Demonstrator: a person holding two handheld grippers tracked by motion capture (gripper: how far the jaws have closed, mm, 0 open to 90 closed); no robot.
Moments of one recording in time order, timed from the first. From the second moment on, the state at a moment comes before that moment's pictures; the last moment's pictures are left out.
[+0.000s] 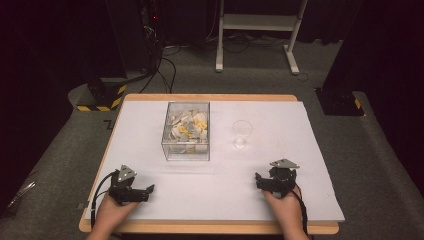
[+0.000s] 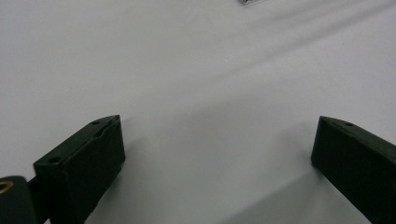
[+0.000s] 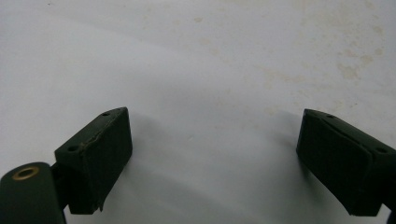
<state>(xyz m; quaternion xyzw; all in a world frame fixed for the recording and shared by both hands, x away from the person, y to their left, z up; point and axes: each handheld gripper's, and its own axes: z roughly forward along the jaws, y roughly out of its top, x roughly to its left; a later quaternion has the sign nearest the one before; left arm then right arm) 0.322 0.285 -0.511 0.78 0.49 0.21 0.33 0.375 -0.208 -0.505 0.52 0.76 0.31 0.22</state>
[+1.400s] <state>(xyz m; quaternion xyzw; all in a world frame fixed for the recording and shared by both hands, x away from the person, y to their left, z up) 0.323 0.285 -0.508 0.78 0.49 0.20 0.33 0.375 -0.207 -0.506 0.53 0.76 0.31 0.22</state>
